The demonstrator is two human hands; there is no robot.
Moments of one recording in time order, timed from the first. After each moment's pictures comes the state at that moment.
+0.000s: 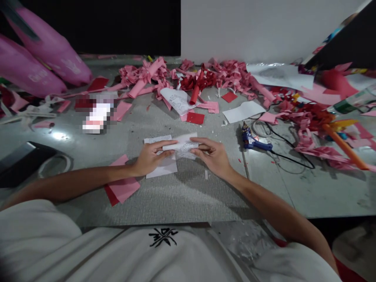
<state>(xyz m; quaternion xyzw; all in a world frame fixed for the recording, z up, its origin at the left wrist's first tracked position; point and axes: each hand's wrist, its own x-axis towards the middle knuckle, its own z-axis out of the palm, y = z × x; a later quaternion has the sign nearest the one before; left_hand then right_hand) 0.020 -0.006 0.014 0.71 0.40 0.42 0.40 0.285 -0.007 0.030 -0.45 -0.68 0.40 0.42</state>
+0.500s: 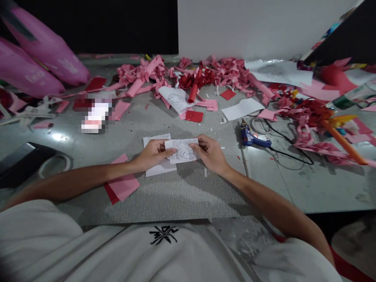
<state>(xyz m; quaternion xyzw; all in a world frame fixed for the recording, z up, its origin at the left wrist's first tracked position) 0.029 0.000 0.016 0.60 0.40 0.36 0.60 0.278 -0.007 0.027 -0.46 -0.62 0.50 0.40</state>
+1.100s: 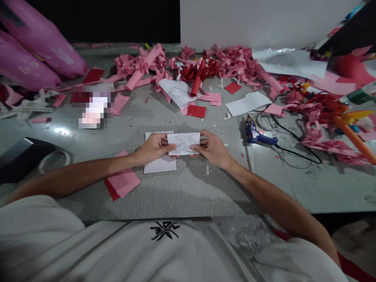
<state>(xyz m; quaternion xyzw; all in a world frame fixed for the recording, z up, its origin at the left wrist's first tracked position) 0.027 0.010 0.012 0.53 0.37 0.34 0.68 0.285 0.007 0.025 -0.45 -0.58 0.60 0.32</state>
